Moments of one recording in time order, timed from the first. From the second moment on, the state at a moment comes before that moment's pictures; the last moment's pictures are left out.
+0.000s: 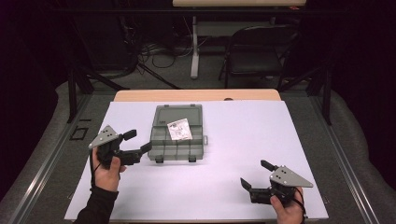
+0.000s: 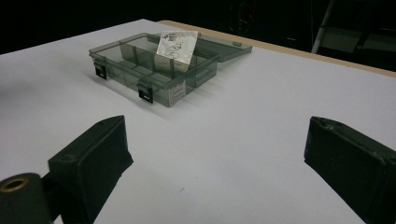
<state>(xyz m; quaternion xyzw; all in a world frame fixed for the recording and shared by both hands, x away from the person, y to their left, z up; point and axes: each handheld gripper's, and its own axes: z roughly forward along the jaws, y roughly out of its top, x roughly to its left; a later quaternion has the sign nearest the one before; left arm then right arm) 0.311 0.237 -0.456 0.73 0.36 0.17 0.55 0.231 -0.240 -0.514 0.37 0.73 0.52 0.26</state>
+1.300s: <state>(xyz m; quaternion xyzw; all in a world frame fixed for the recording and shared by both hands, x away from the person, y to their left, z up) 0.273 0.261 -0.511 0.75 0.38 0.20 0.51 0.233 -0.242 -0.514 0.37 0.73 0.51 0.25</state>
